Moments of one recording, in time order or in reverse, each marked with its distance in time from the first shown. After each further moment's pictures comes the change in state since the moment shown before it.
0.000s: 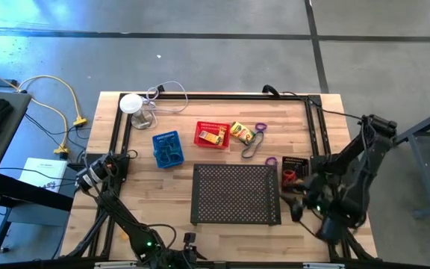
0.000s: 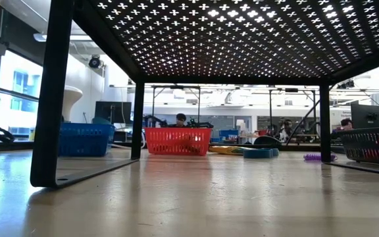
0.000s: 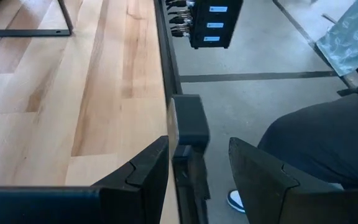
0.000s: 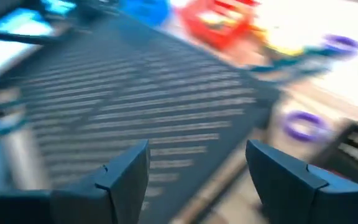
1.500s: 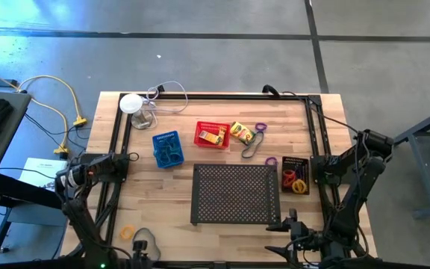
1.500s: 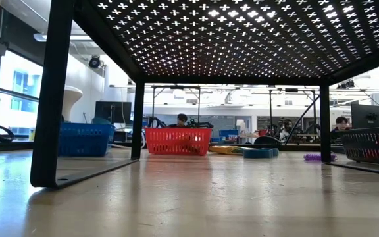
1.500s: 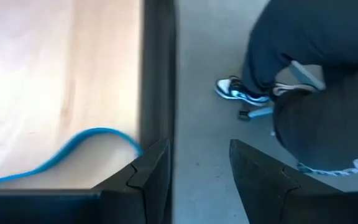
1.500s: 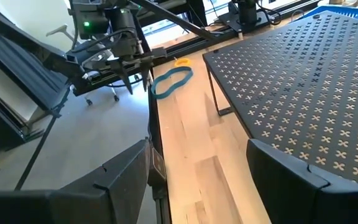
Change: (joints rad) left arm -0.331 -0.064 0.000 -0.616 0.076 -0.662; right arm 0.057 0.217 -0.001 1.079 0.062 -0.930
